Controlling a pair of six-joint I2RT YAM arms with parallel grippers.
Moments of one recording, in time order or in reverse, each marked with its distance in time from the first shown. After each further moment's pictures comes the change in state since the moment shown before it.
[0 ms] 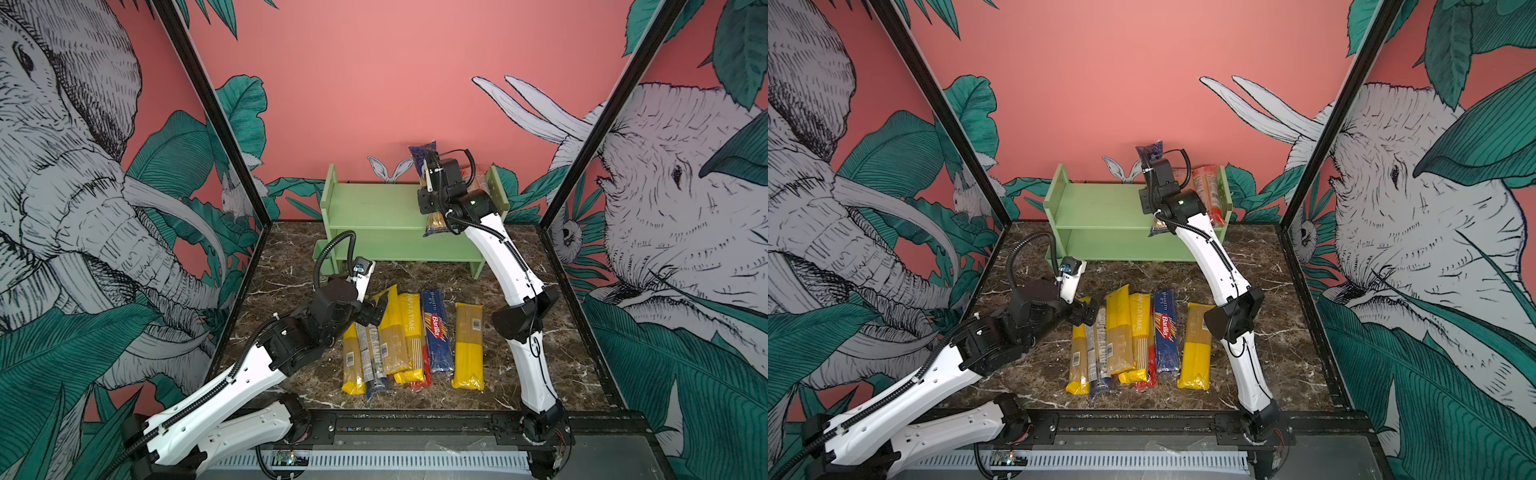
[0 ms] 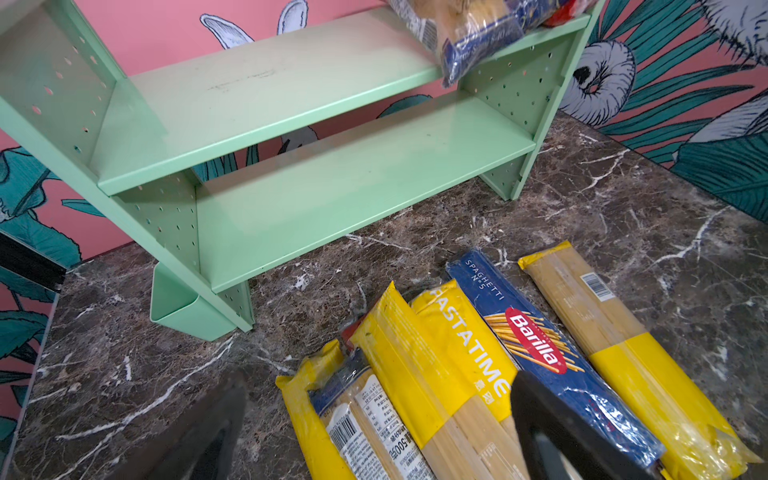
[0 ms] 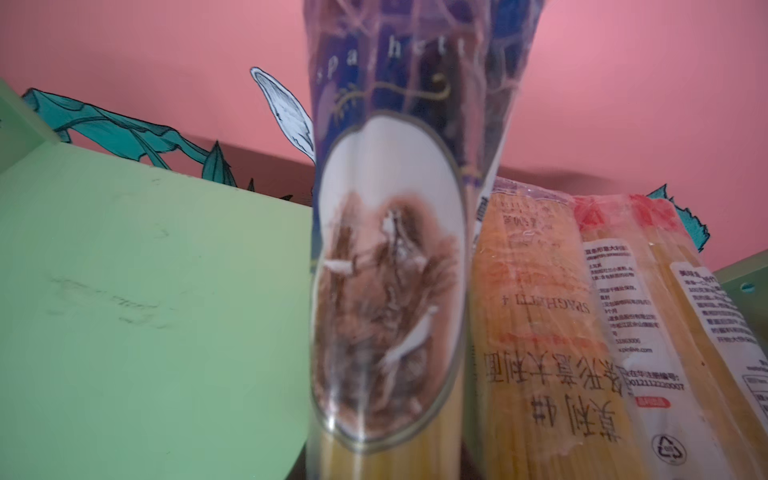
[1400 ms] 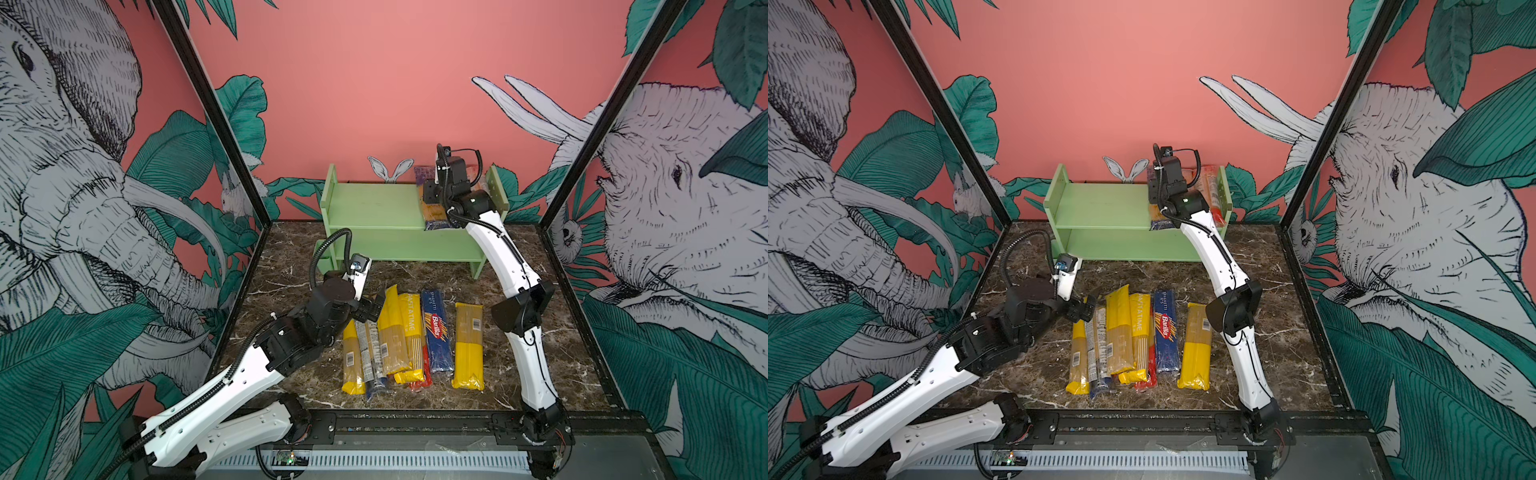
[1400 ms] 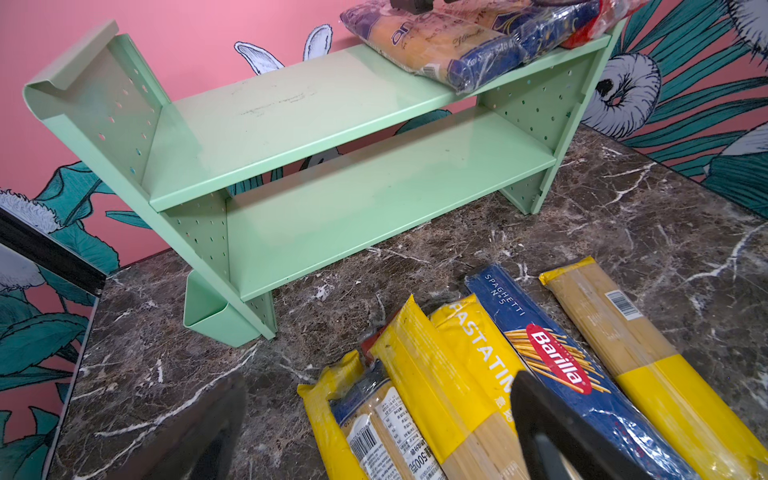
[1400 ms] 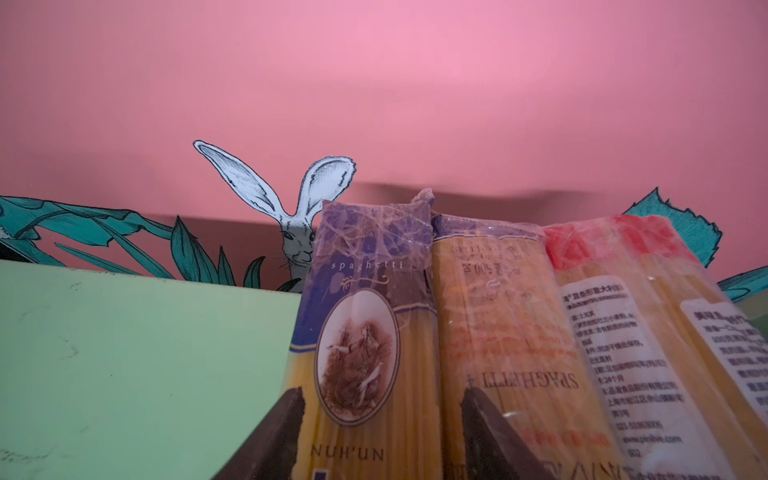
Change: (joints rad) left arm 0.001 -0.007 0.011 0.008 -0.056 0.026; right arm -0.064 0.068 -0.021 0.203 -0.006 0.068
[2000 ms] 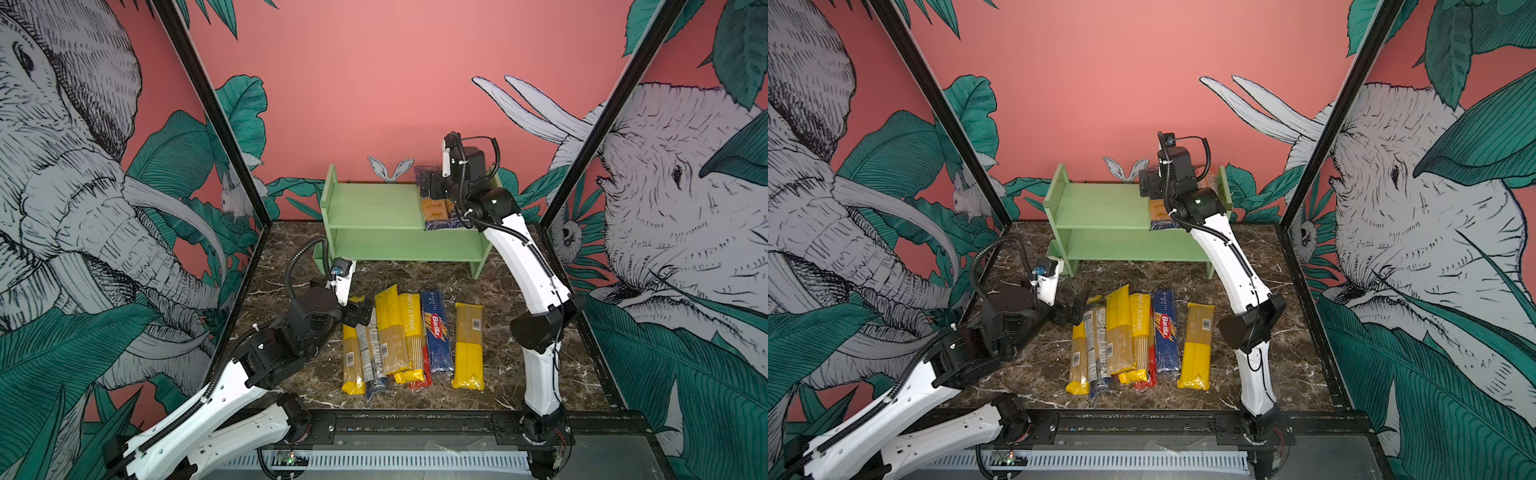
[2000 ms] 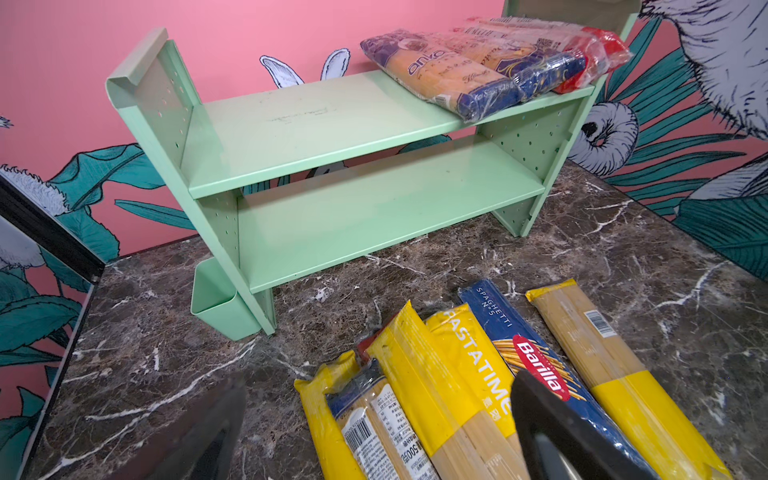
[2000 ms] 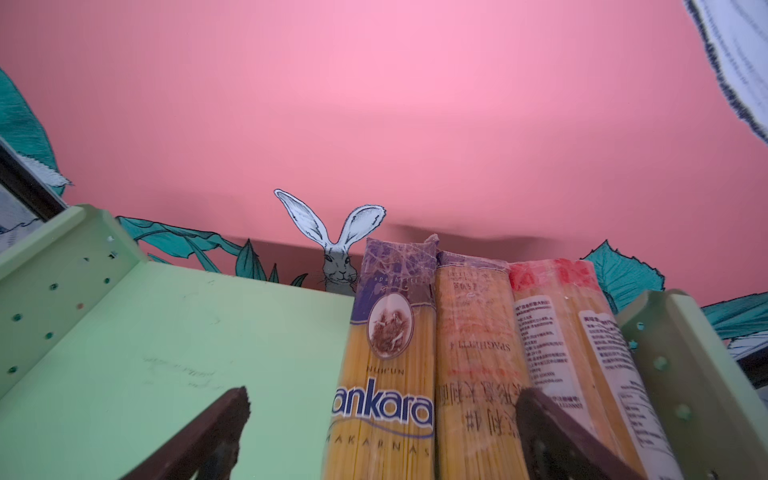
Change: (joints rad) left arm 0.000 -0.131 -0.036 -0.038 -0.003 -0.077; right arm 0.071 -0.299 -0.209 0.000 0.002 -0.038
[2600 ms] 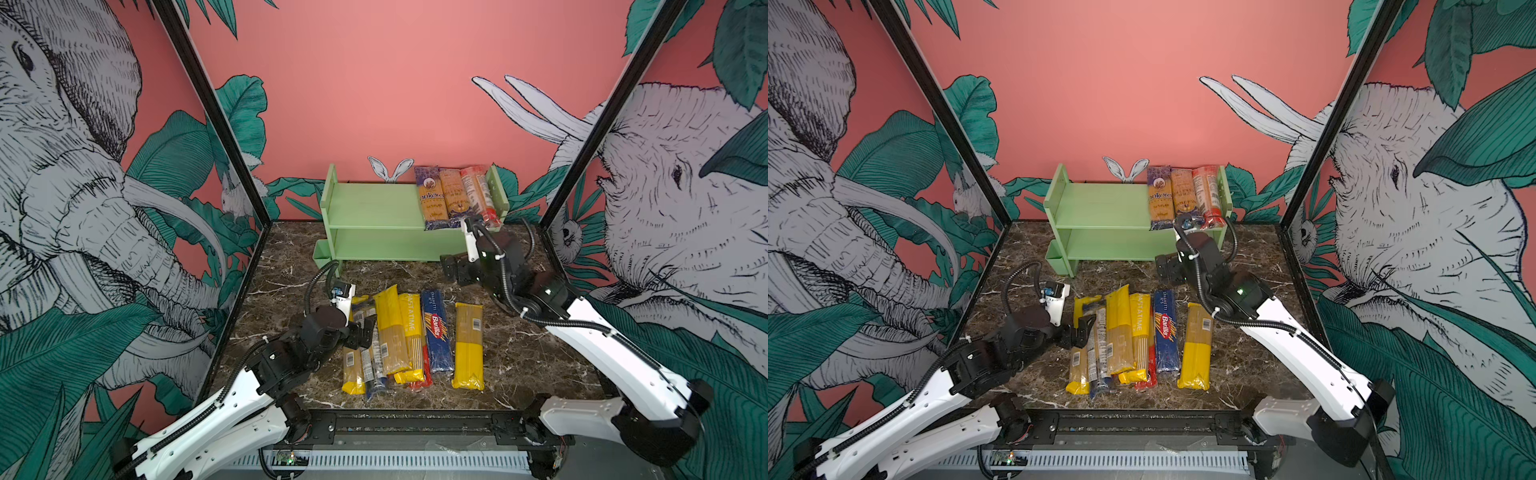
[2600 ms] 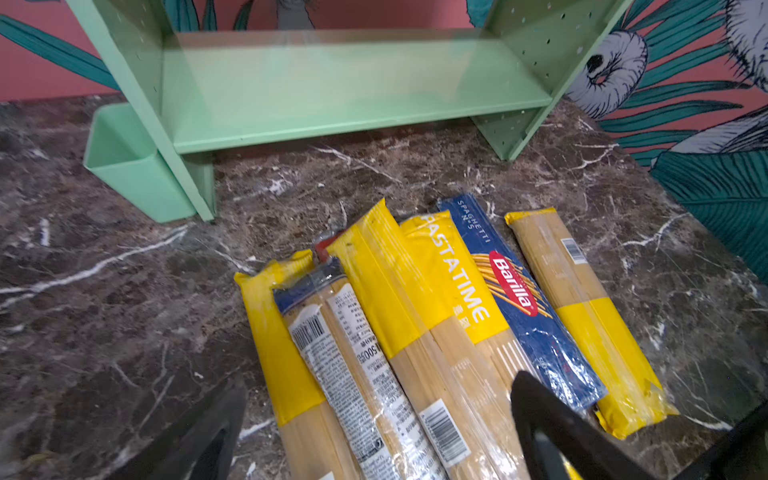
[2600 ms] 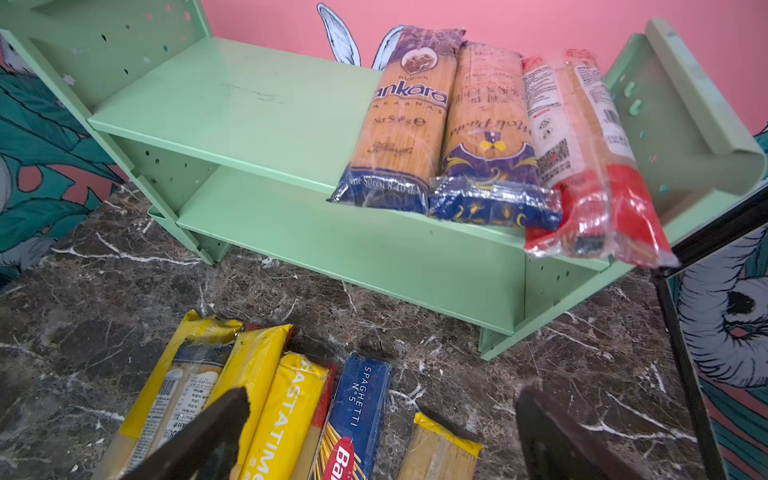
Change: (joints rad) left arm 0.000 -0.043 -0.235 -0.031 0.140 -0.262; right arm 0.213 -0.819 -1.112 0.067 0.082 0.105
